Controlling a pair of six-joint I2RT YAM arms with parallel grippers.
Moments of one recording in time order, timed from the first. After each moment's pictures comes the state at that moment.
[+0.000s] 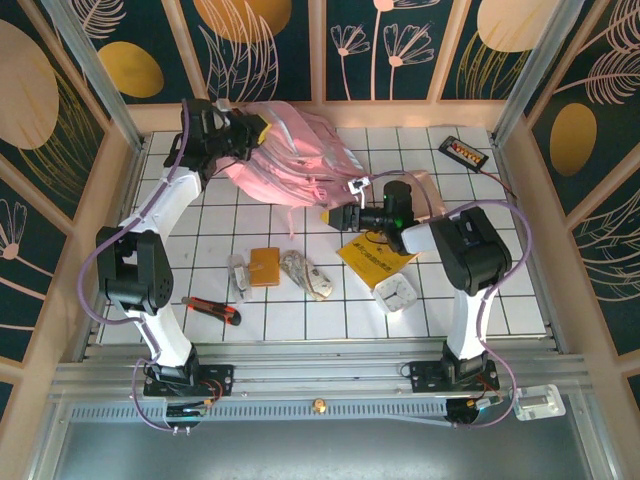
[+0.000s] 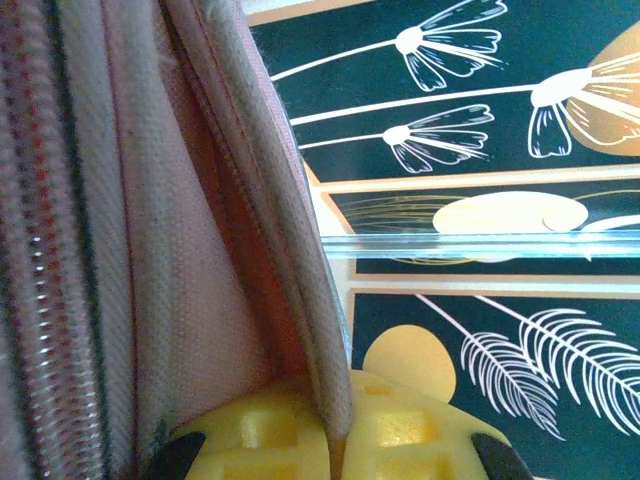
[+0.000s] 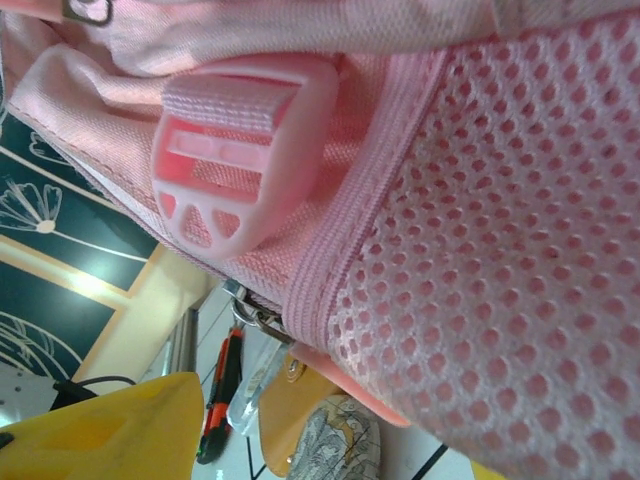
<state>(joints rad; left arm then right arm) -0.17 1.81 1.53 -0.01 0.62 -1.27 0.39 1.97 0.89 0.85 -1.00 0.65</state>
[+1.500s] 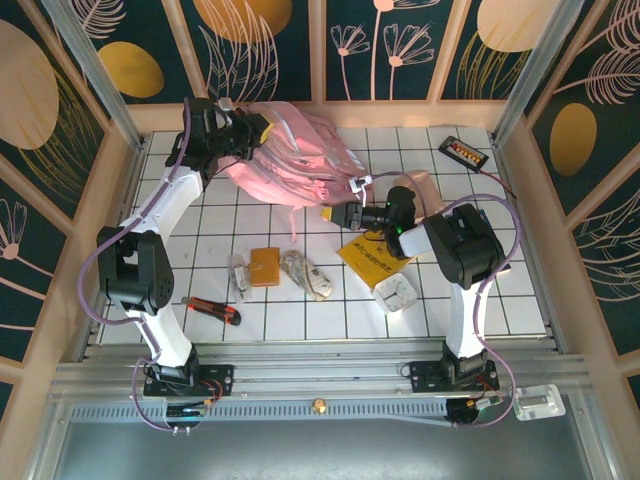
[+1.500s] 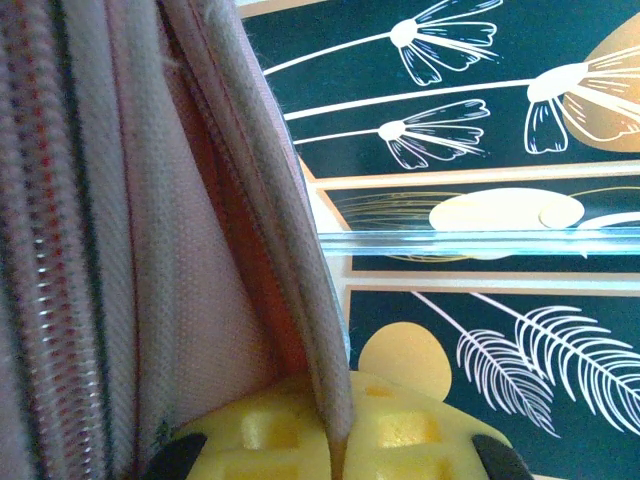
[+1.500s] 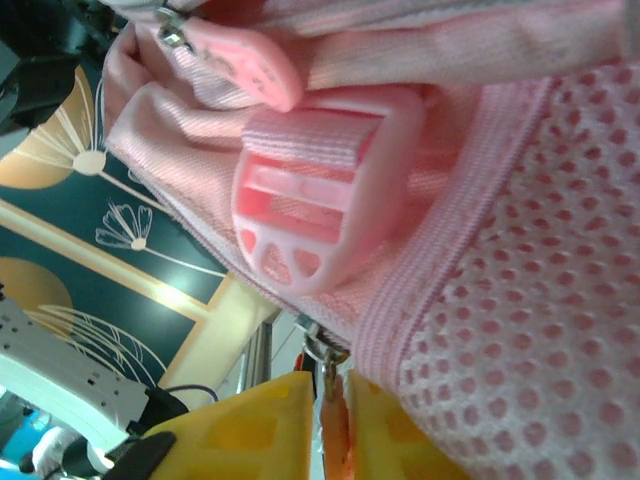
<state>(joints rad) -0.18 1.81 1.54 -0.01 0.62 -1.28 0.39 2.03 0.87 1.17 -1.06 0.93</state>
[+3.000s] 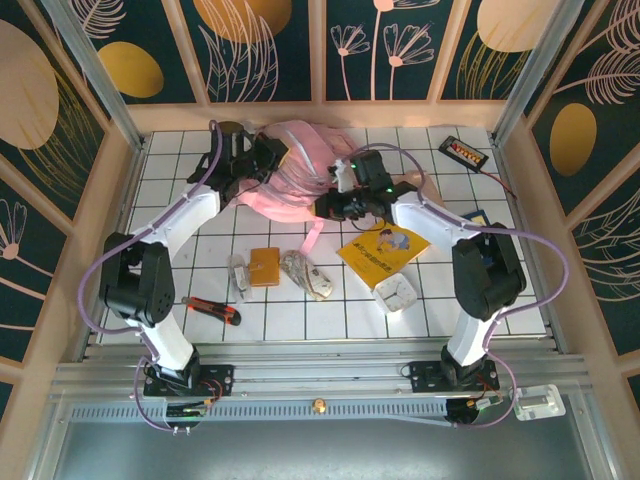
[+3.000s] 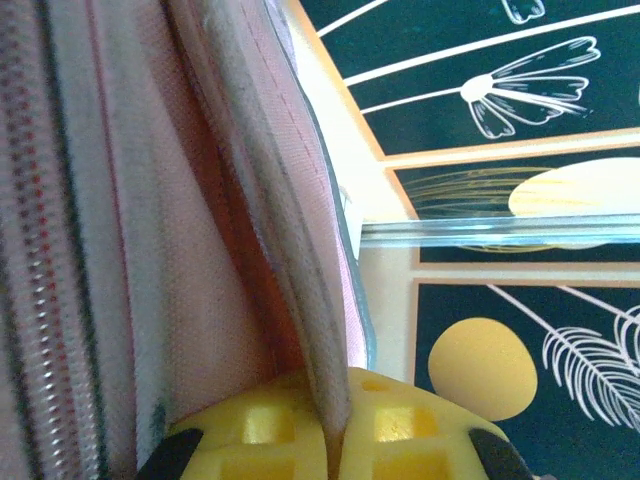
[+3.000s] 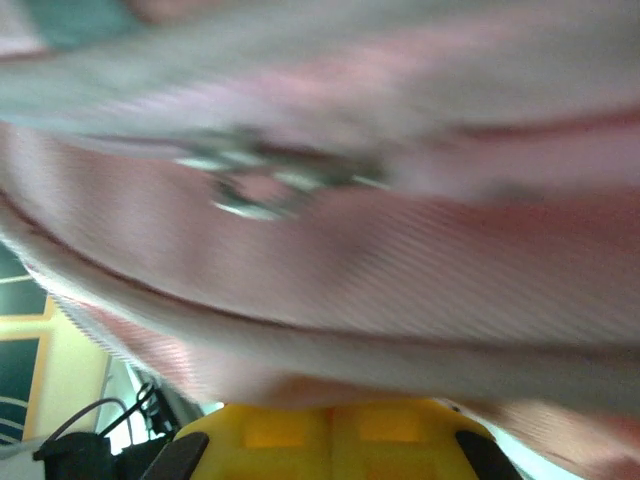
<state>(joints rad) -0.32 1.73 1.36 0.00 0.40 -1.22 0.57 1.78 1.34 -0.31 -0.65 0.52</state>
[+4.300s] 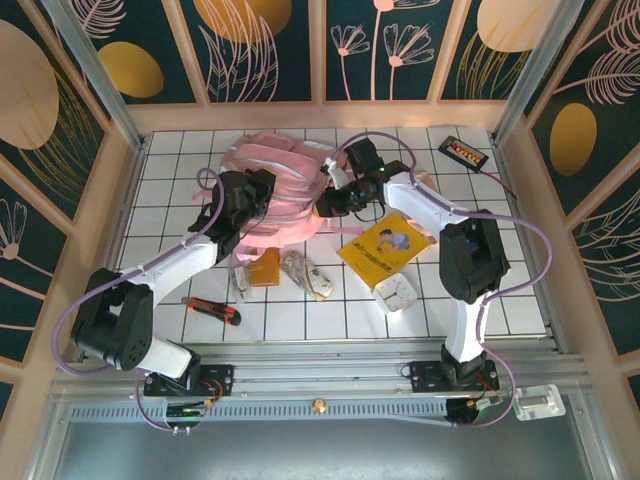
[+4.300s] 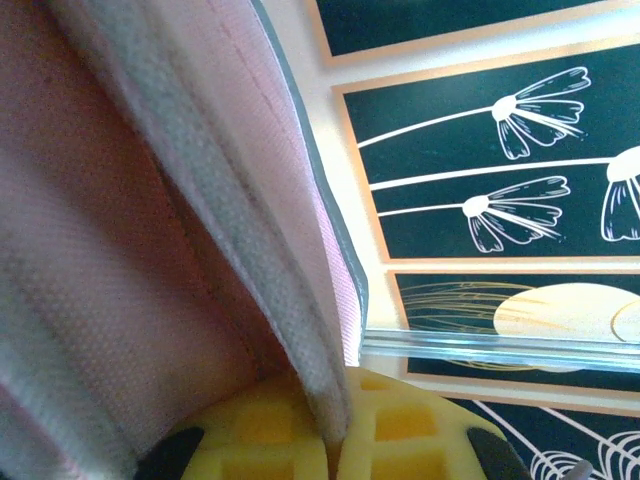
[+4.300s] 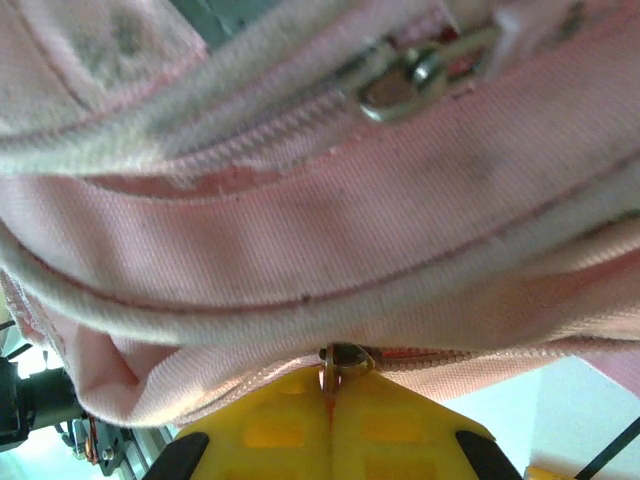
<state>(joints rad) -0.45 1.48 0.89 0.31 -0.03 -1.43 0.53 1.93 1.57 -0.66 -0.65 0.17</state>
